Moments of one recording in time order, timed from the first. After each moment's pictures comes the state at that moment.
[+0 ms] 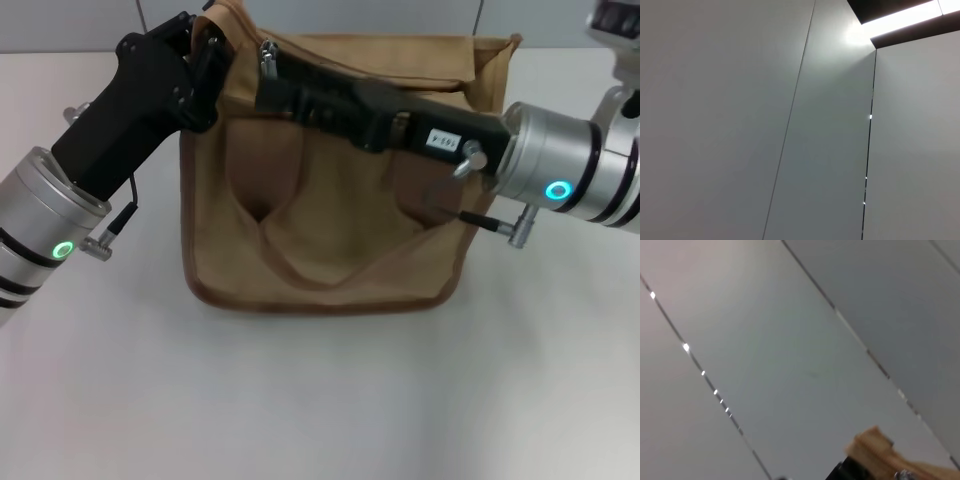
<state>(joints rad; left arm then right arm) -0.62 -2.08 0.30 0.02 1.61 1.77 -0.74 0.76 2.09 -1.25 -0.25 -1.09 -1.54 1.44</state>
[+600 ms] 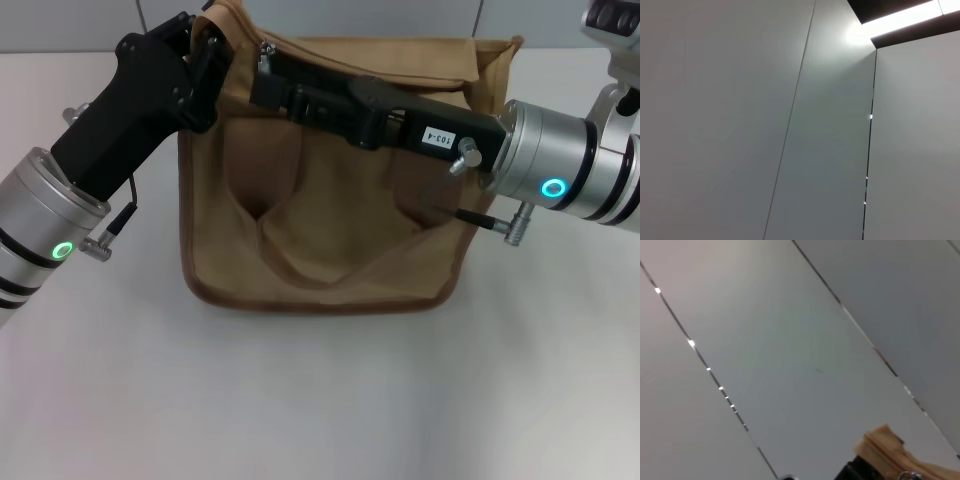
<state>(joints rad) -0.62 -2.08 0.30 0.02 1.61 1.77 -0.74 0.76 2.09 -1.28 -0.25 -1.06 -1.55 1.44</state>
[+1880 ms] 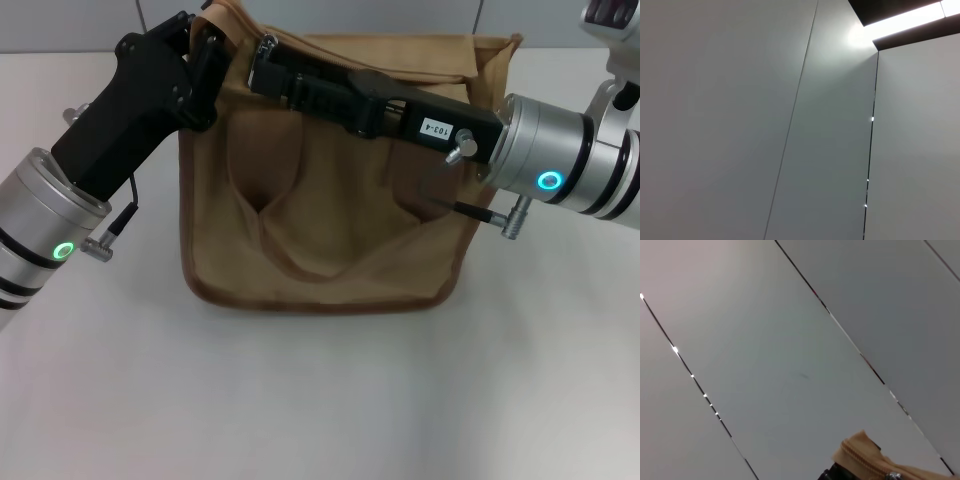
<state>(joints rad) -0.62 -2.08 0.30 0.01 1.61 1.77 -0.74 0.76 2.09 -1.30 -0.26 -1.03 -1.49 1.45</state>
